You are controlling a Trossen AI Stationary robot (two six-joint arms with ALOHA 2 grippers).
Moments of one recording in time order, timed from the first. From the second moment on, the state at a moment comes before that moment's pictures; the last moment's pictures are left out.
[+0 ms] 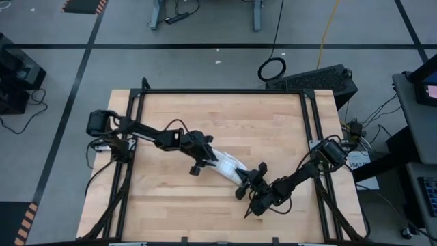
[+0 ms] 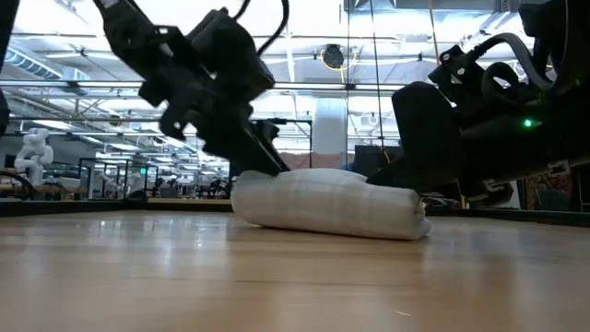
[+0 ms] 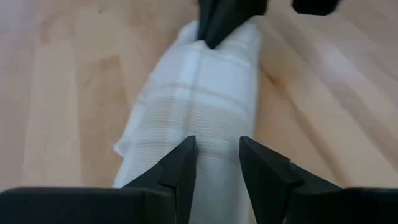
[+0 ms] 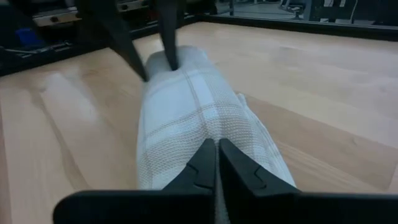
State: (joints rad) left arm 0.03 1.68 0.75 0.27 0.31 0.28; right arm 0.61 2.05 0.81 0.26 1.18 1.07
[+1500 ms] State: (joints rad) left arm 0.24 1.69 0.59 0.54 0.41 0.14; right arm 0.61 1.93 0.81 0.24 1.15 0.84
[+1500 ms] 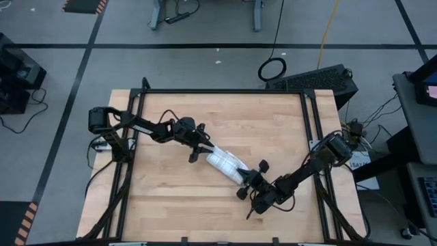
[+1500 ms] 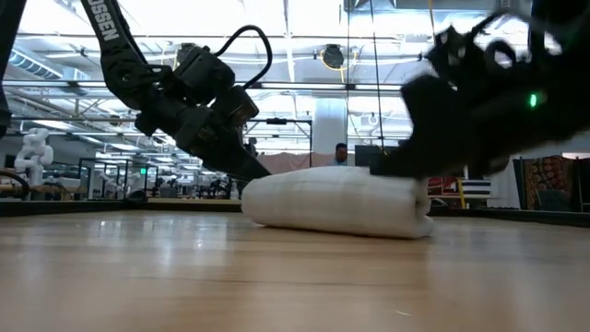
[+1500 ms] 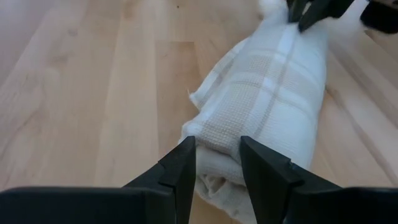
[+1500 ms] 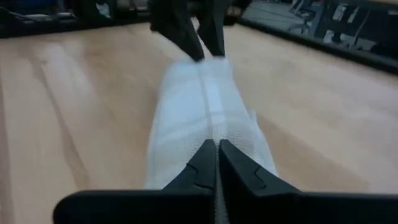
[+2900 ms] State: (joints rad) left arm 0.09 1.66 0.62 0.75 0.20 0.10; right arm 0.64 1.69 0.81 -0.28 0.87 1.11
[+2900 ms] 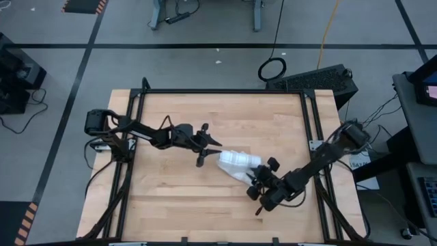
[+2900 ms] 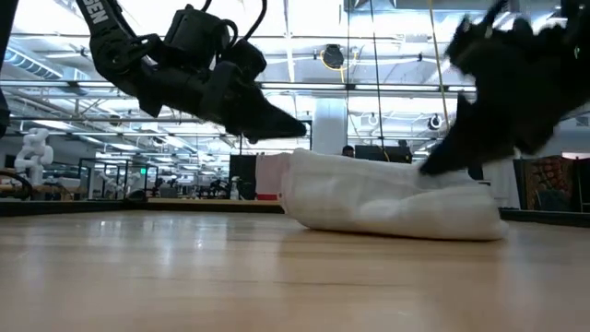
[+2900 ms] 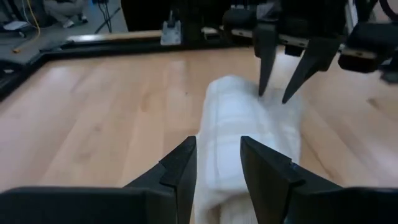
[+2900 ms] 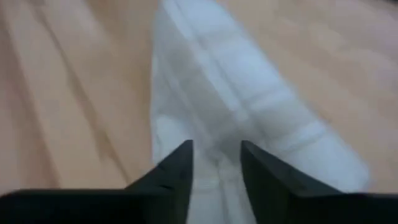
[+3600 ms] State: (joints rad) left arm 0.03 1.61 0.62 0.58 0.00 -0.20; right arm 0.82 1.39 0.59 -0.36 0.90 1.23
